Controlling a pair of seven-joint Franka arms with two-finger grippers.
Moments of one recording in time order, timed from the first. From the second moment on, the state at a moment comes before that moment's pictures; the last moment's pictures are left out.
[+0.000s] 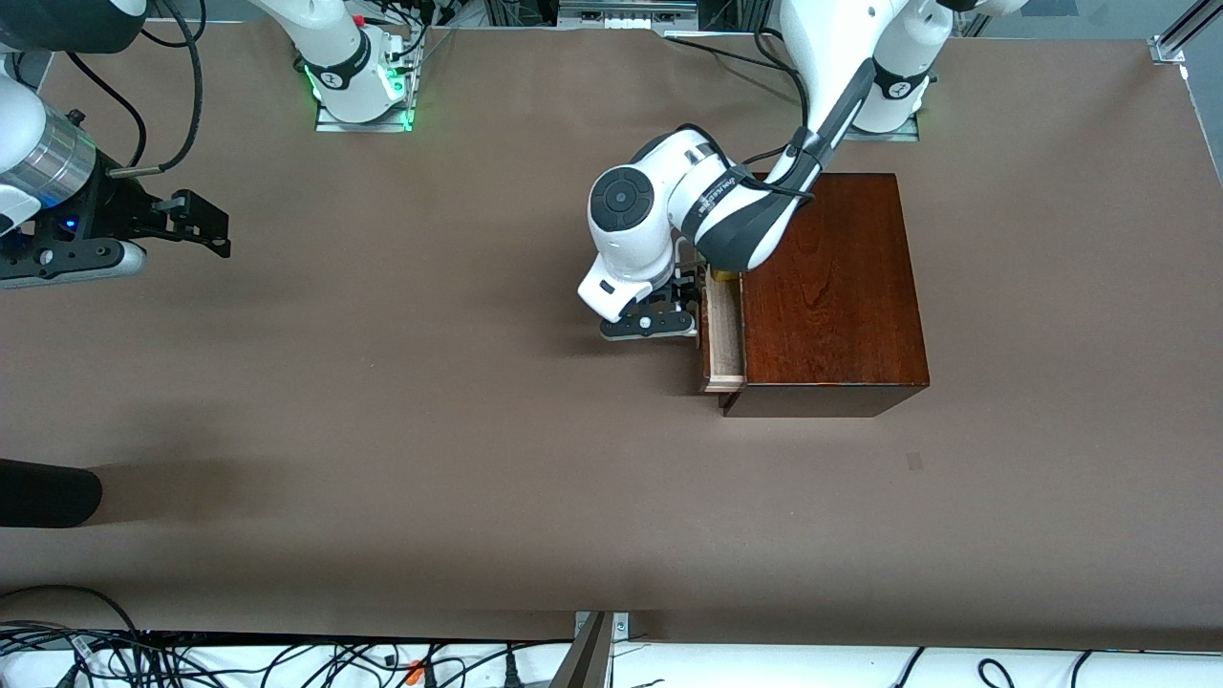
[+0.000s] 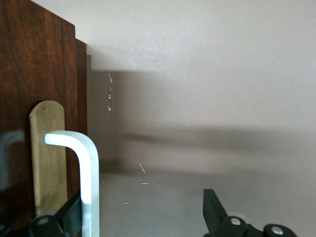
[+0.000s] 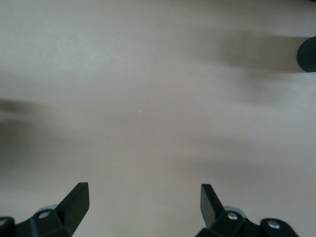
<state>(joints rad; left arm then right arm) -0.63 0.67 -0.17 -1.42 0.16 1.94 -0.90 0.21 0.06 -0.11 -1.58 -0.01 1.62 -0.04</state>
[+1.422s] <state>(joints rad) -0.68 0.68 -0.13 -1.40 0.17 1.97 -1.00 0.21 0.06 -0.11 -1.58 -0.01 1.62 -0.04</state>
